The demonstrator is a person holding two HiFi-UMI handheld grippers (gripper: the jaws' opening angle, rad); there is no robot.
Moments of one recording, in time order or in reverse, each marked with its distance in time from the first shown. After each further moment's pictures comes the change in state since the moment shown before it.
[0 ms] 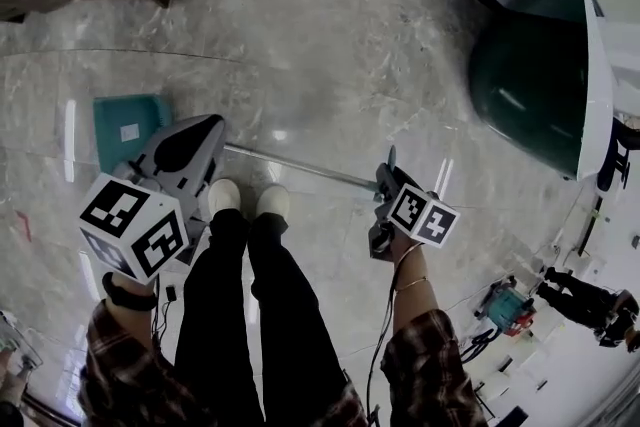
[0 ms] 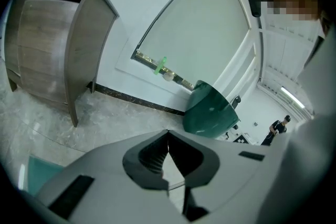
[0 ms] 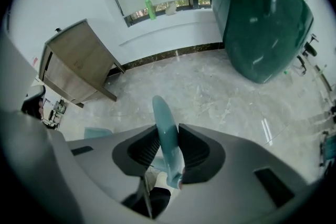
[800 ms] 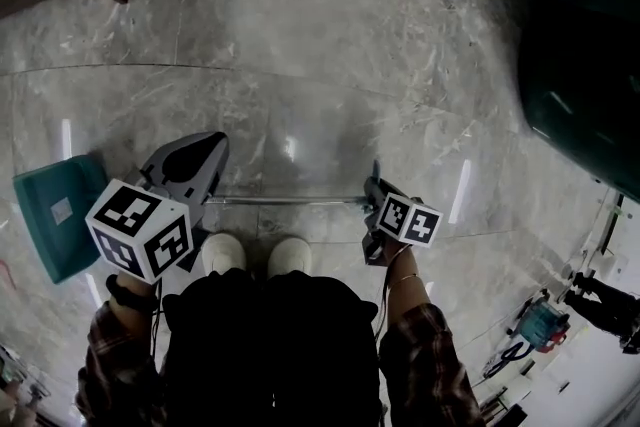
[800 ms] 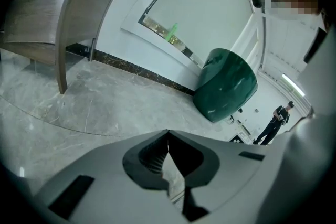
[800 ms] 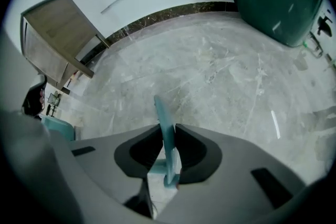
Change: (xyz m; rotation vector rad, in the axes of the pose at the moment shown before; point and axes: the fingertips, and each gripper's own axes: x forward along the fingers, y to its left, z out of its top) left arm 0.171 0.158 -0.189 0.036 0.117 -0.023; right arm 0.289 -0.060 -0.127 0.015 0.101 0.049
